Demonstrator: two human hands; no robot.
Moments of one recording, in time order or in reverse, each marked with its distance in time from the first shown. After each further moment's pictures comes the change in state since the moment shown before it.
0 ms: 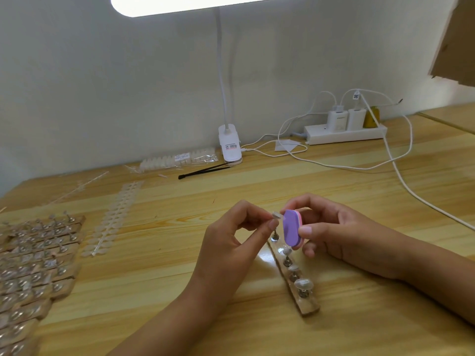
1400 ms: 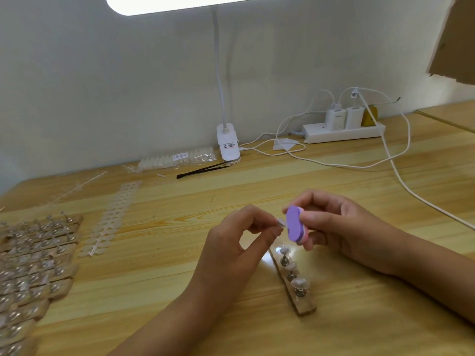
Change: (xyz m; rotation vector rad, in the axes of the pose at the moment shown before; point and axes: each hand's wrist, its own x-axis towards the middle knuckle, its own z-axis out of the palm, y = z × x) left_hand -0.002 0.001 0.003 0.122 -0.036 0.100; right_hand -0.001 -0.004 0.003 0.018 0.127 -0.068
